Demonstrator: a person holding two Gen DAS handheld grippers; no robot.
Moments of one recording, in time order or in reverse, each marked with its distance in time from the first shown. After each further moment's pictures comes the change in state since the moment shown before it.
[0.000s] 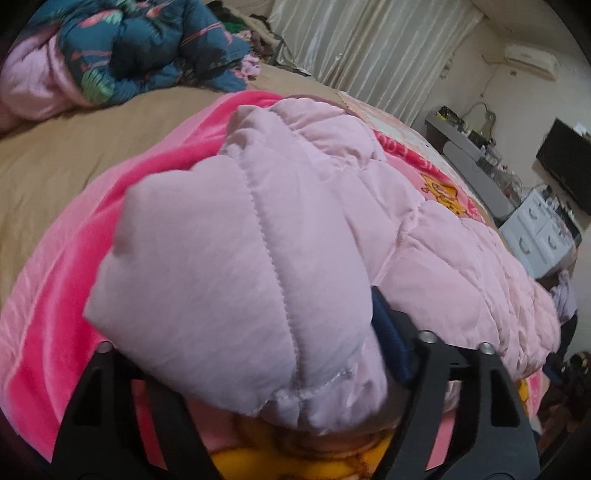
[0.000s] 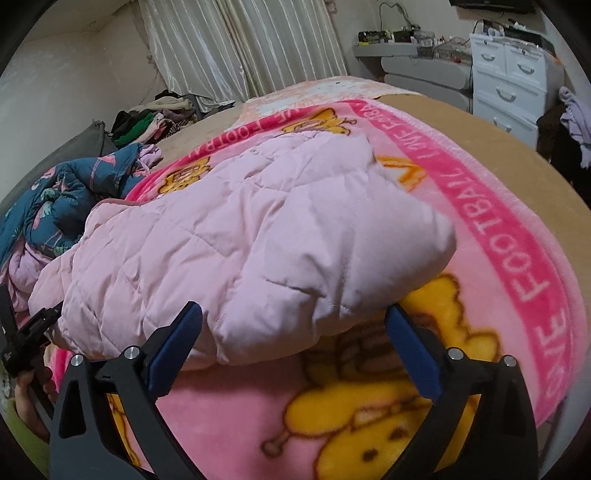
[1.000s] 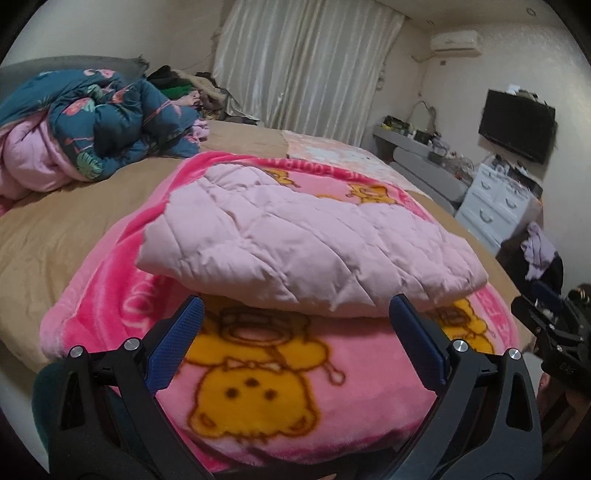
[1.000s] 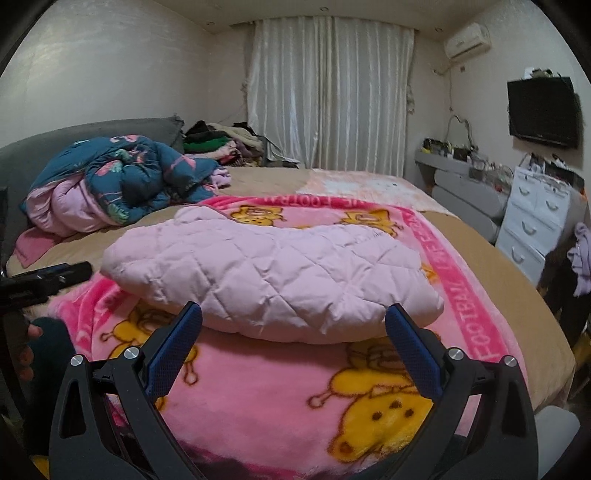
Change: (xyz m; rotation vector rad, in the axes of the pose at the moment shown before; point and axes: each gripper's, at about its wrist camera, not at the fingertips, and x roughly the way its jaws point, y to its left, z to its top) left arm -0.159 -0.093 -0.095 0.251 -0.168 -0.065; right arm -0.144 0.096 -0.073 -0.389 -0.297 0.056
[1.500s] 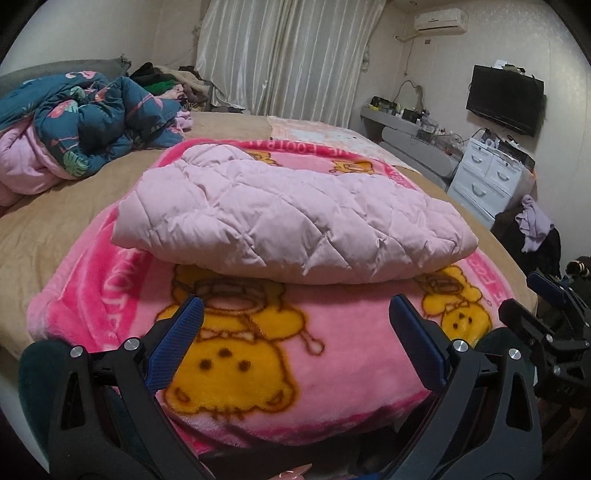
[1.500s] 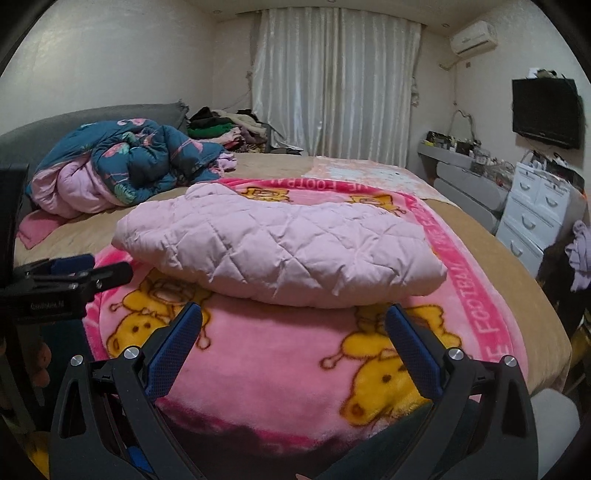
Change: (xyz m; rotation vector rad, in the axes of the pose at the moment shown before) left arm 0.004 -0.028 -0.028 0.053 0.046 -0.013; right arm -0.010 0.013 -0.028 0.005 0.066 -0.007
